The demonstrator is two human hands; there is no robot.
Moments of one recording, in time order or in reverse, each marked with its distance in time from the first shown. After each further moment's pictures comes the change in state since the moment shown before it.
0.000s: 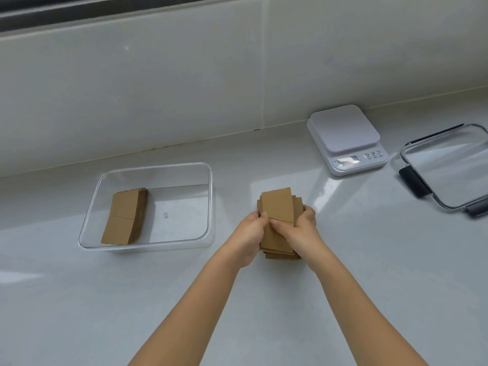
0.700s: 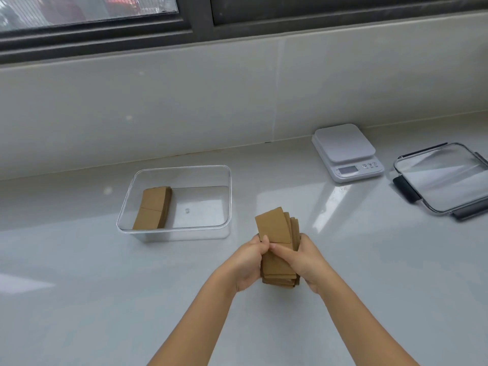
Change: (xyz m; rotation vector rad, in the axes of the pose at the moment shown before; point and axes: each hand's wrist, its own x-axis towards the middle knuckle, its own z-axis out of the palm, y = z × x) left_hand -0.068 -0.041 -0.027 -0.076 -0.159 0.000; right_hand -0.075 0.018 0.015 0.142 -0.171 -0.005
